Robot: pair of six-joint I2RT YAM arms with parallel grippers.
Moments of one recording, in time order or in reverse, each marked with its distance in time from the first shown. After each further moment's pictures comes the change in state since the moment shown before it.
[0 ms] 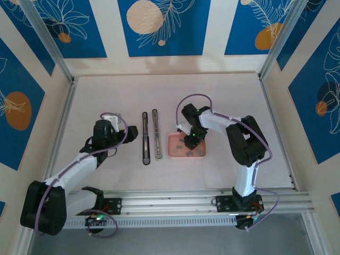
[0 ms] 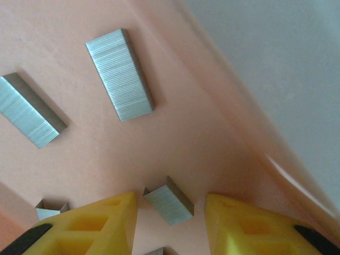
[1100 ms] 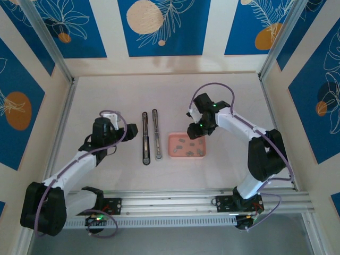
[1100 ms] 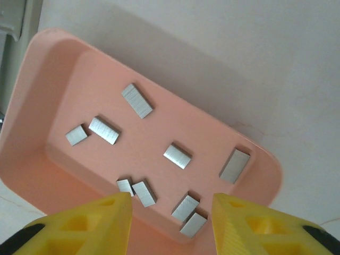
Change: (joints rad) left arm 0.006 -0.004 0.040 -0.049 0.000 -0.002; right arm -0.072 -0.251 -0.013 -0.023 -0.117 0.296
